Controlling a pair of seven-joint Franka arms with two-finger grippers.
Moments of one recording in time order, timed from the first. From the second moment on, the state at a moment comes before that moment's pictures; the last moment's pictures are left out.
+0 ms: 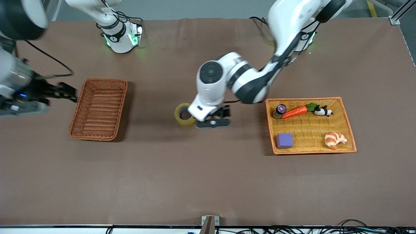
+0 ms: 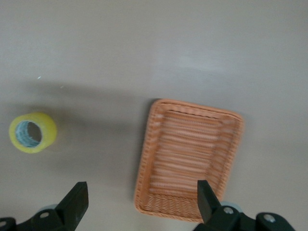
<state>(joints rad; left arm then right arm) -0.48 0.66 -0.34 -1.22 0.27 1.86 -0.88 0.15 0.16 -0.01 -1.52 0.01 1.60 0.00</state>
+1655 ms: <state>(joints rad) -0.02 0.04 -0.03 -1.59 -0.02 1.73 0.02 0.61 0.54 0.05 -1.94 0.01 2.45 0.46</state>
